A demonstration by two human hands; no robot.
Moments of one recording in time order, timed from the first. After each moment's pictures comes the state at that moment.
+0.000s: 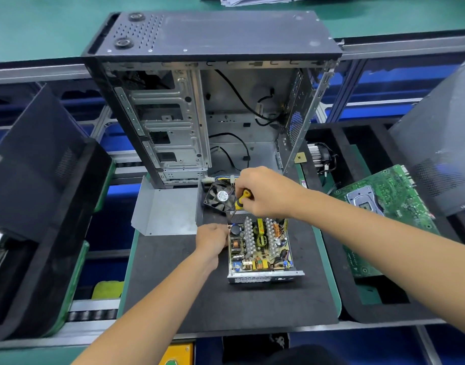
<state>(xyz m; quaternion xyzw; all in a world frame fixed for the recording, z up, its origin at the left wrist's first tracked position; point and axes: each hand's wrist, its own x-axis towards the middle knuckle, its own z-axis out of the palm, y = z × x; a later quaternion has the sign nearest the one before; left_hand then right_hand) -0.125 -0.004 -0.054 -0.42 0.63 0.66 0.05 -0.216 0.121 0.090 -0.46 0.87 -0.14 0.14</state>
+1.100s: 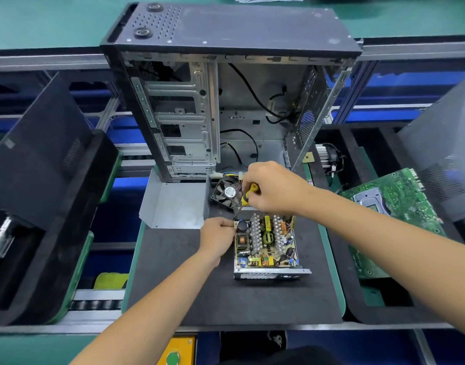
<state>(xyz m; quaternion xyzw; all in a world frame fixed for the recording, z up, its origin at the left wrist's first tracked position) -0.116 -0.011 -0.050 -0.37 0.73 0.58 0.03 -0.210 0.113 0.096 -0.45 0.87 -0.15 0.12</state>
